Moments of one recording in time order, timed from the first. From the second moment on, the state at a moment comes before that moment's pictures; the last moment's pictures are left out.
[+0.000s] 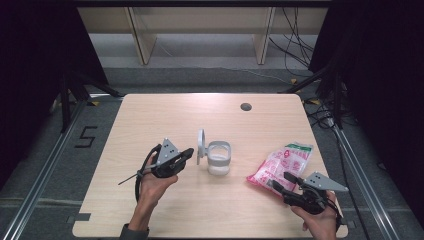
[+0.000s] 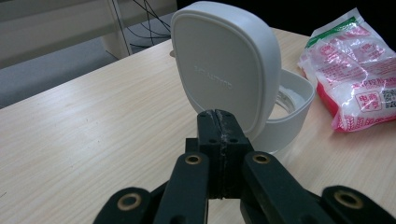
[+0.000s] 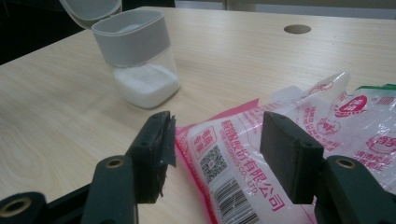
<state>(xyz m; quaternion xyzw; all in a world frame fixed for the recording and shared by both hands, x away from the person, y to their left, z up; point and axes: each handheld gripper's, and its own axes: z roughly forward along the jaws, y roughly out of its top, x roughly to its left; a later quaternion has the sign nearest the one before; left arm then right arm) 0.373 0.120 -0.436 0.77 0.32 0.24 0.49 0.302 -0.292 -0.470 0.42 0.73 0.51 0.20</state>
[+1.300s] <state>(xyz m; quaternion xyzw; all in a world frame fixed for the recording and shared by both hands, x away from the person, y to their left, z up) 0.387 0.112 -0.412 0.77 0.31 0.26 0.49 0.294 -0.289 -0.471 0.42 0.73 0.51 0.17</state>
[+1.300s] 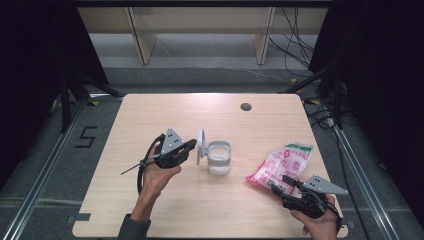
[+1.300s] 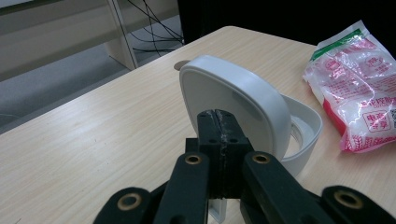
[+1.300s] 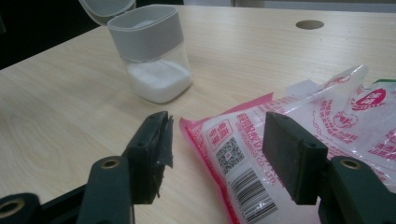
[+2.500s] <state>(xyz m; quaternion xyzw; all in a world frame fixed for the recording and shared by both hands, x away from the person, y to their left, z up) 0.382 0.111 -0.411 0.77 0.30 0.27 0.49 0.291 -0.288 -0.472 0.40 0.74 0.51 0.20</state>
